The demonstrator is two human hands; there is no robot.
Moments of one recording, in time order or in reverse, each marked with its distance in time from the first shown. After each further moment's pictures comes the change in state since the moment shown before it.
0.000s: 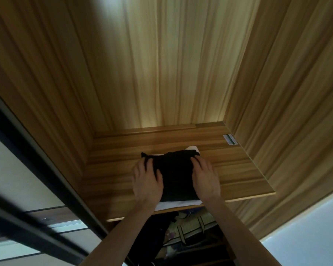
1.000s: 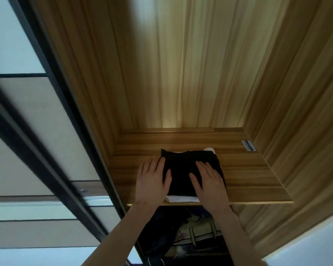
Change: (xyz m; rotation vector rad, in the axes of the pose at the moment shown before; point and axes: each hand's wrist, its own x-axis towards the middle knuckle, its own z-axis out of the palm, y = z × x) left_hand -0.041 -0.009 -0.093 0.171 0.024 0.242; right_hand -0.042 -0.055 -0.059 0.210 -0.184 -0.025
